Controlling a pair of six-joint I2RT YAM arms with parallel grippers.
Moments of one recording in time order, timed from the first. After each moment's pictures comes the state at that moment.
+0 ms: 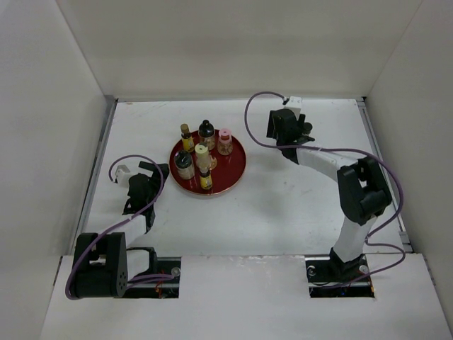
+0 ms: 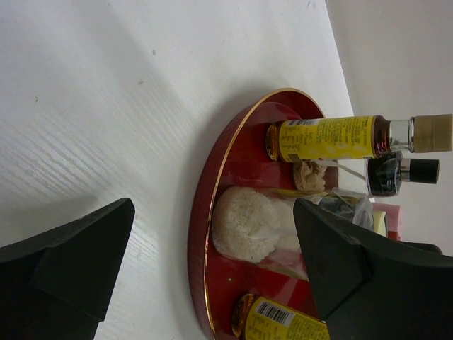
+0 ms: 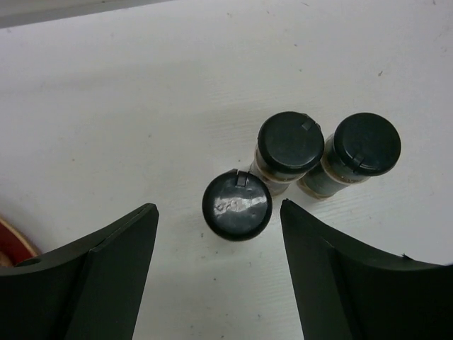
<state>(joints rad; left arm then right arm) 0.00 1.16 0.21 0.55 -0.13 -1.09 0.45 1.81 1.23 0.09 0.58 0.29</state>
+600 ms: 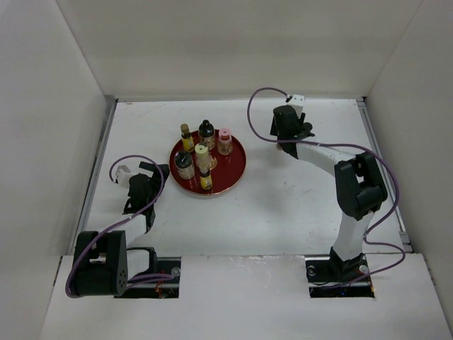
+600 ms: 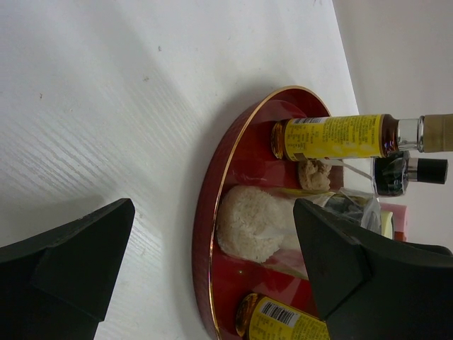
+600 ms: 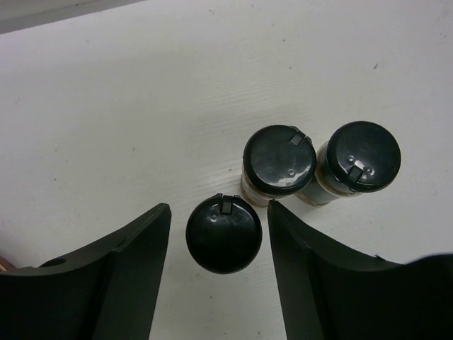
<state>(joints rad) 0.00 1.18 0.21 0.55 -0.13 -1.09 0.41 1.88 1.31 0.03 0.58 0.34</state>
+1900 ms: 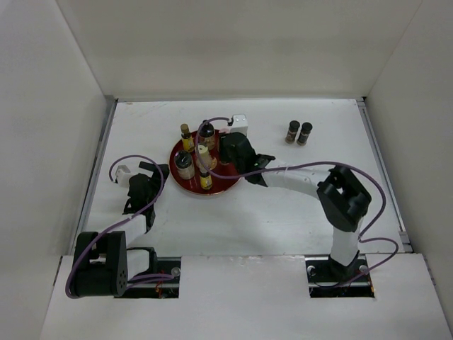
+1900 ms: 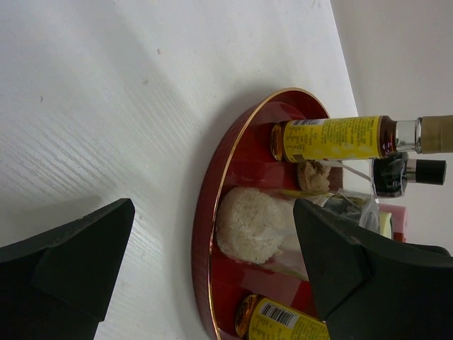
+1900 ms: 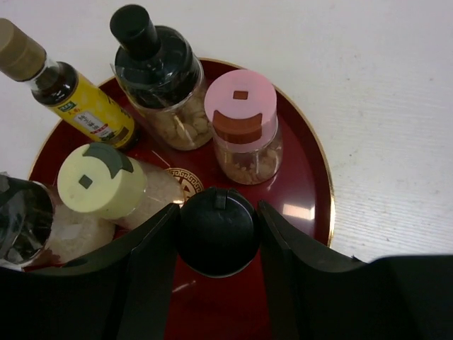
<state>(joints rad) 0.00 1.17 0.21 0.55 -0.14 -1.08 0.84 1.86 1.30 0.13 0.52 0.38</state>
